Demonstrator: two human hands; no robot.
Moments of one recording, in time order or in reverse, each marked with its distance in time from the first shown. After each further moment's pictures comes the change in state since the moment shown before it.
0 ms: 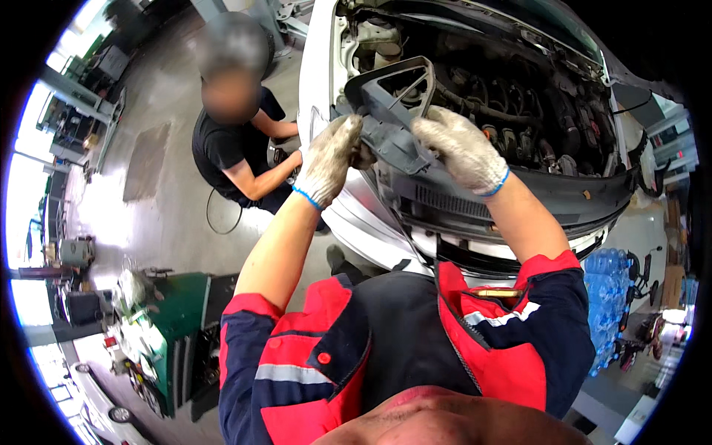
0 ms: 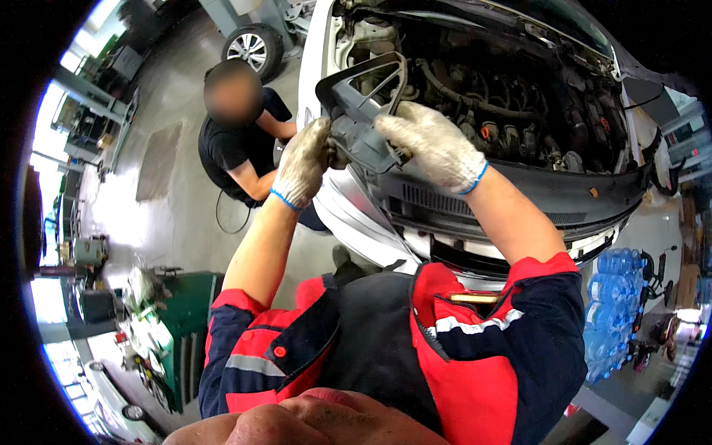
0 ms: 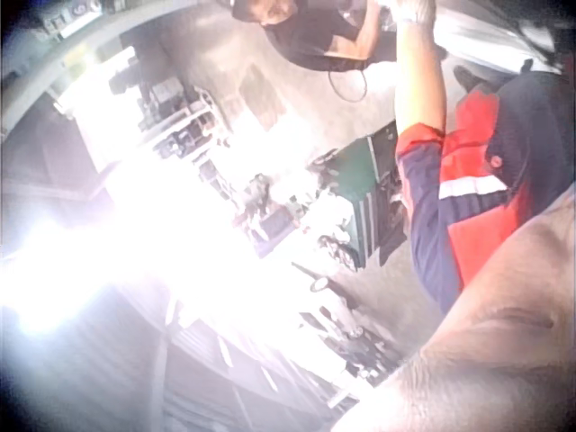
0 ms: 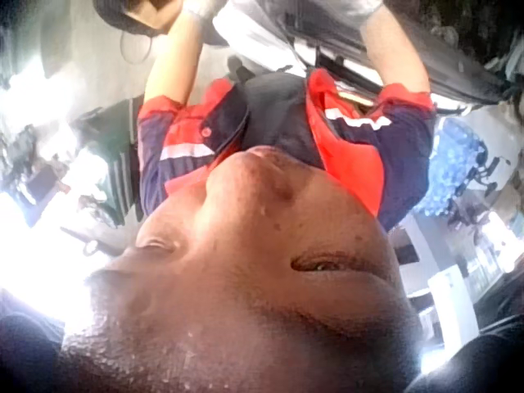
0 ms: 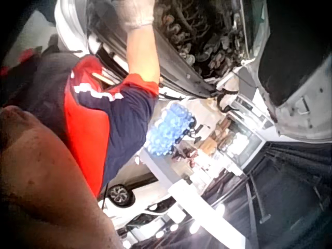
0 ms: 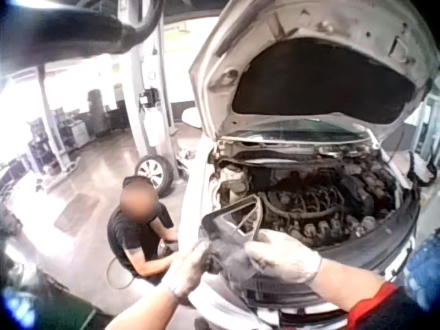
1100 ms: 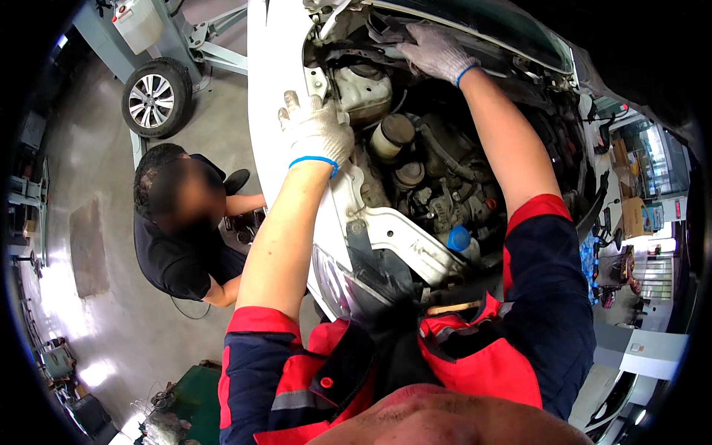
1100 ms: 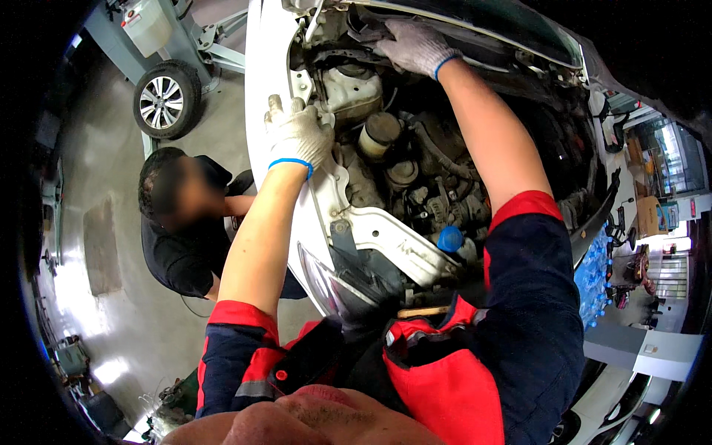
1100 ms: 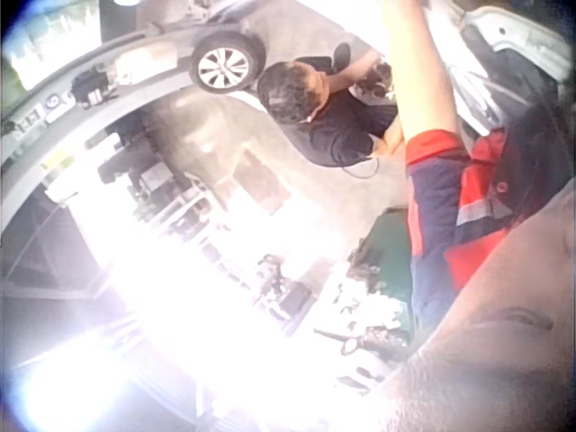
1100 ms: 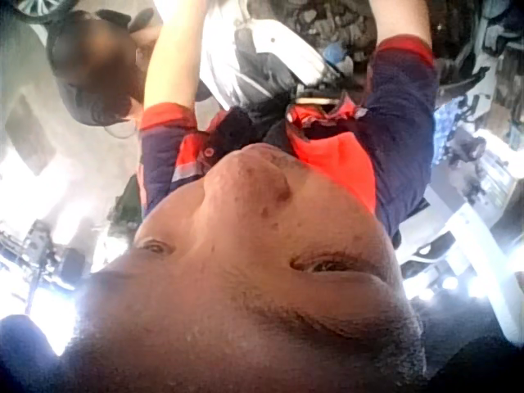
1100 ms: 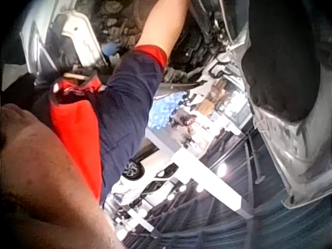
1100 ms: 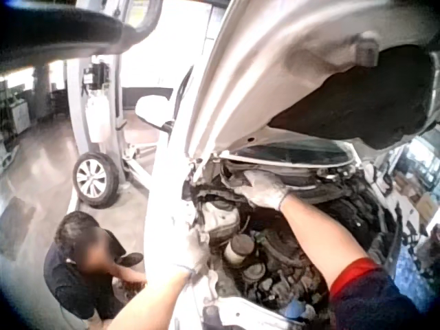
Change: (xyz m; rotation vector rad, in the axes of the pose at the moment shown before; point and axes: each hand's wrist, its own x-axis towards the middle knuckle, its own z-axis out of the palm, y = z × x) left_hand 0.380 0.018 -0.113 1.612 0.180 0.386; right_hand 0.455 0.012 -0.179 -1.346 0.468 -0.057
